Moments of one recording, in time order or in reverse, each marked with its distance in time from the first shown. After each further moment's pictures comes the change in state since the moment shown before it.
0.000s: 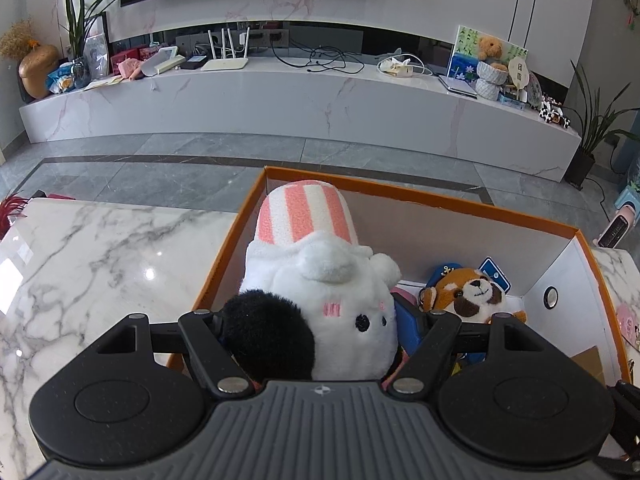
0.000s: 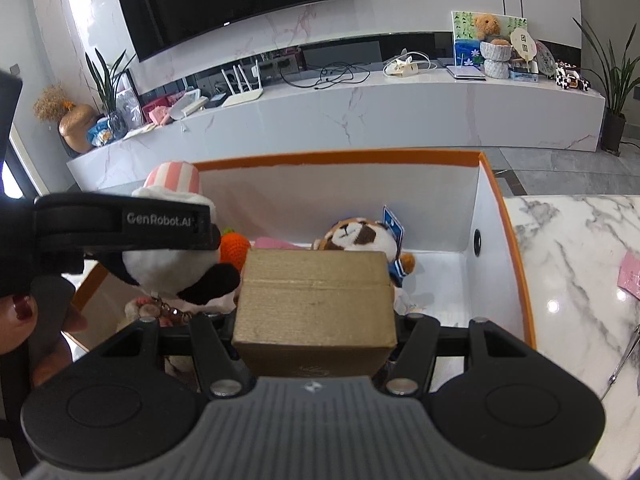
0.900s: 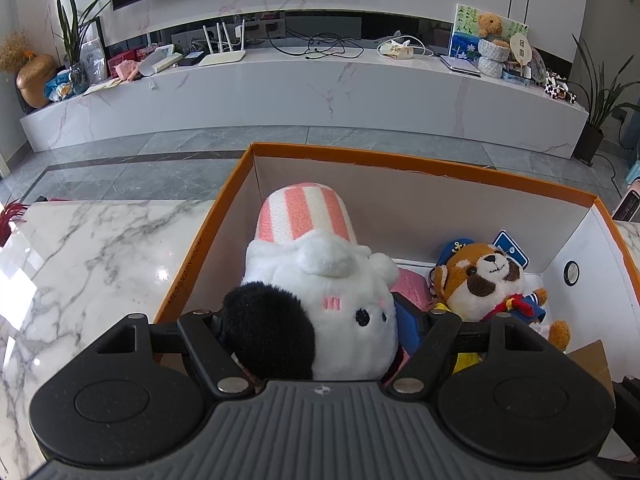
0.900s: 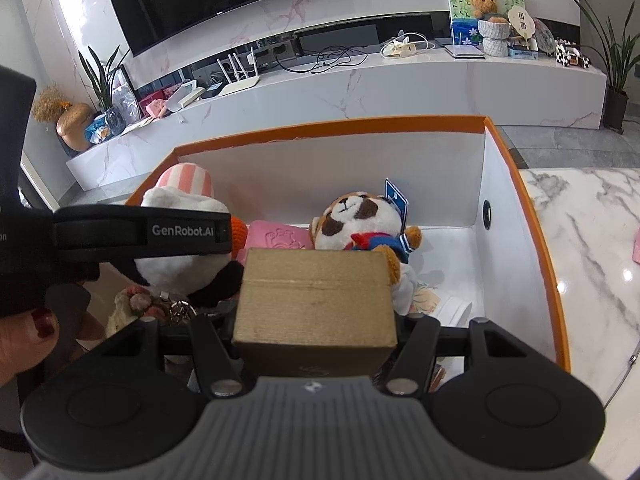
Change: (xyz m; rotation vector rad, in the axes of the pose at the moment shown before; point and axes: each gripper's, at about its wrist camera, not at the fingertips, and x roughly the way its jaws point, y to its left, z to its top) left arm 0.019 -0.013 -0.008 0.055 0.030 0.043; right arm 0.014 -0.007 -0.008 0.051 0.037 0.020
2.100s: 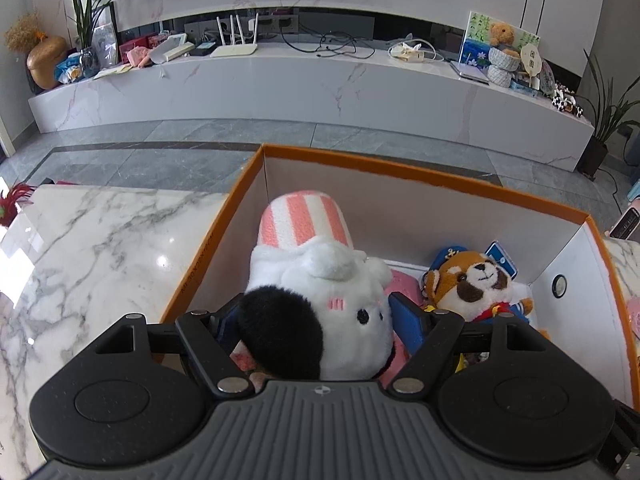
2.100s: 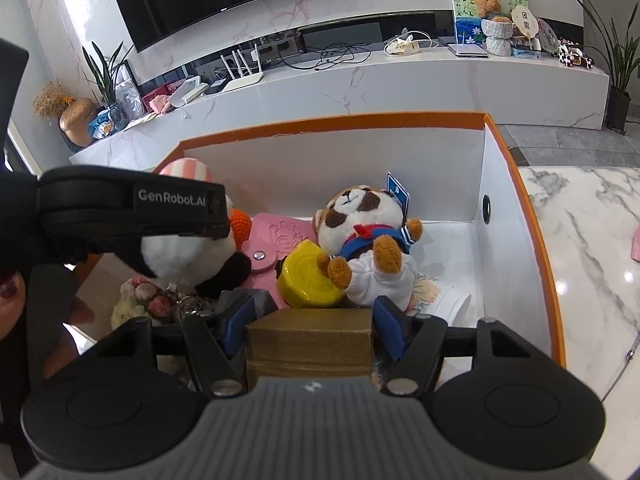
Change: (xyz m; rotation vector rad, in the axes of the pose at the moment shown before) left arm -0.016 0.002 0.003 -0.064 0.009 0.001; right arm -0.007 0.002 -0.005 -0.017 0.008 0.006
